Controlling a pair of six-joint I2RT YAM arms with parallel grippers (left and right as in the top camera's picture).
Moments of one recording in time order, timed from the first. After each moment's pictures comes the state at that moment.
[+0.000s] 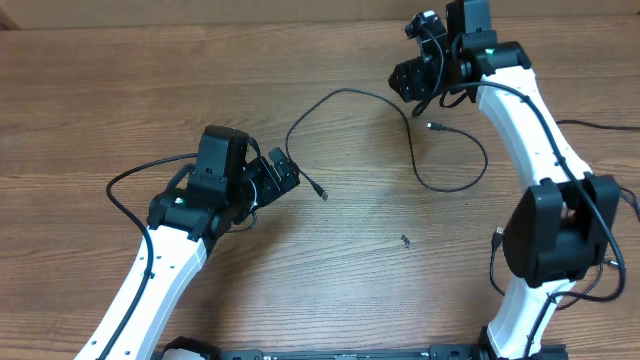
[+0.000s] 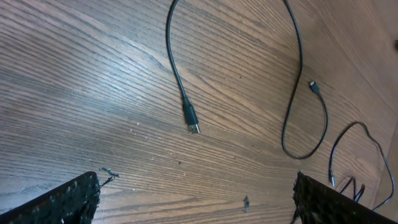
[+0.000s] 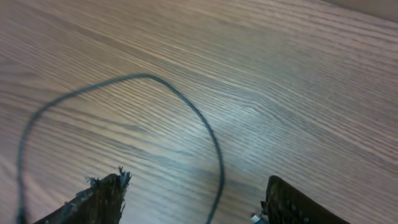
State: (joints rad) left arm -0.30 1.26 0.97 -0.66 0.20 -0.86; right arm 0.14 2.04 1.80 -0.75 -0.26 -0.22
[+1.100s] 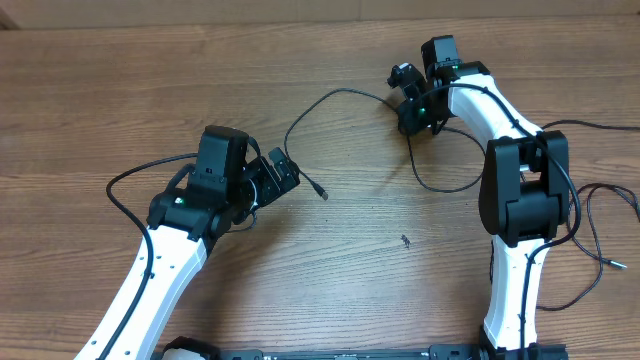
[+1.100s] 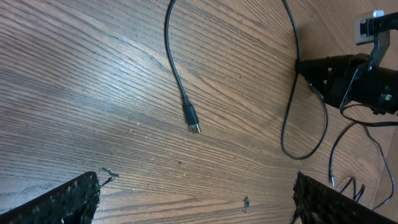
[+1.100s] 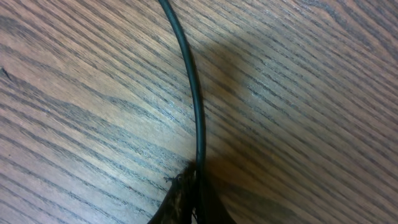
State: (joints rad) left arm -0.30 1.26 0.97 -0.66 0.20 -0.86; right arm 0.14 2.32 1.79 -0.77 -0.20 -0.43
